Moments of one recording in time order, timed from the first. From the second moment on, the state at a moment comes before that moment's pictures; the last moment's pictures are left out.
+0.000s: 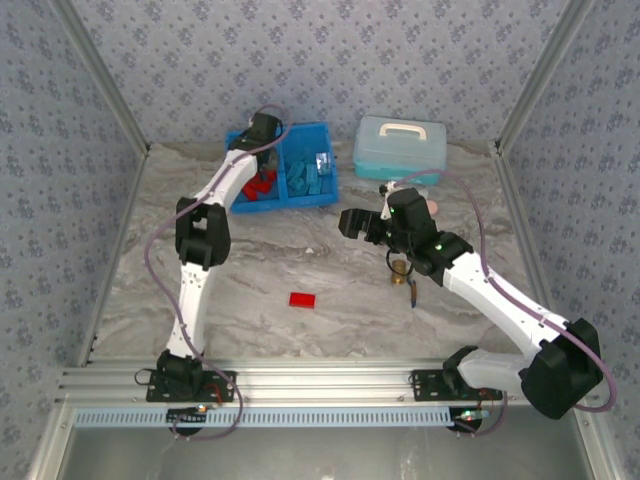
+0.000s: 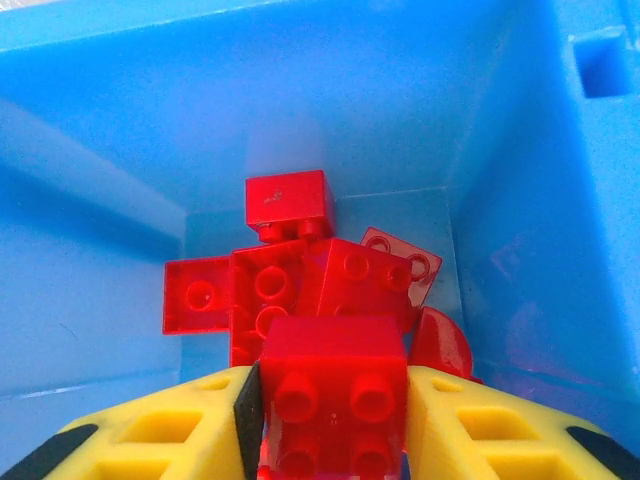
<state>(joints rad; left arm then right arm) -0.31 2.48 2.31 -0.71 -0.34 -0.21 0.58 1.20 0.96 -0.33 -0.04 0.61</state>
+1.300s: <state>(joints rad) -0.80 1.42 0.94 -0.56 -0.01 -0.59 0.58 1.23 0.96 -0.30 -0.06 0.61</state>
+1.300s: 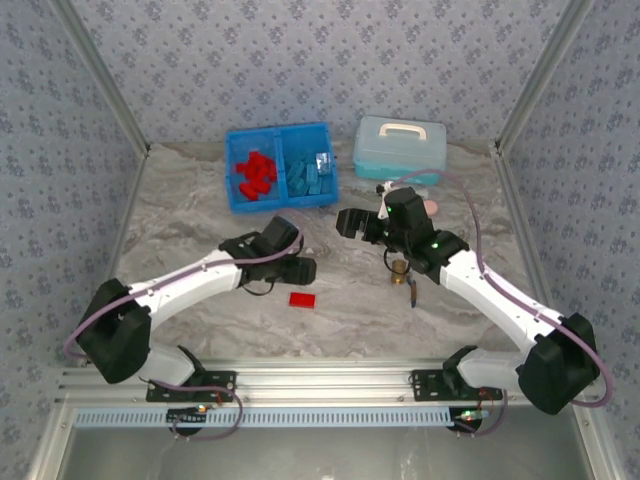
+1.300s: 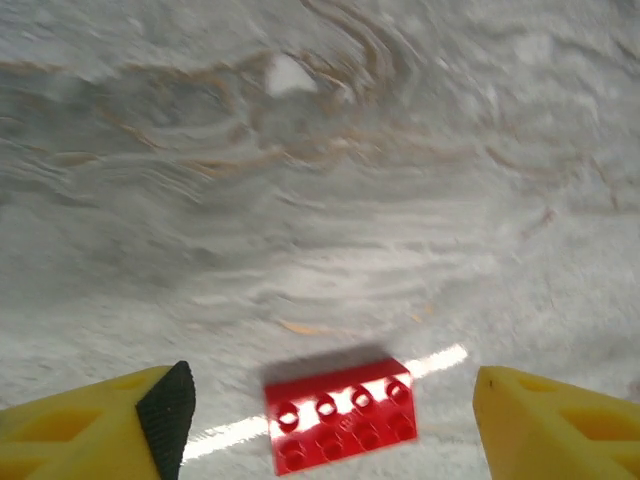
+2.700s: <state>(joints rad) -1.10 1.72 0.99 -0.65 -0.33 -0.84 0.59 1.19 0.96 -0.30 -0.07 0.63</state>
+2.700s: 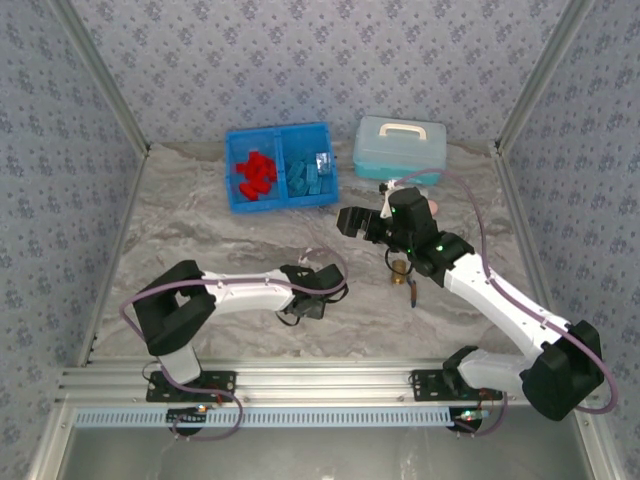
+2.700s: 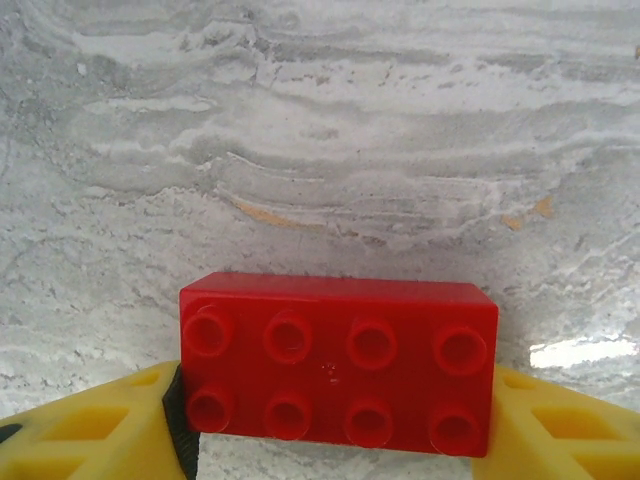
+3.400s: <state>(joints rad) -0.71 1.59 1.20 -0.64 -0.36 -0.61 0.59 1.19 0.96 -0.30 -0.07 0.63</state>
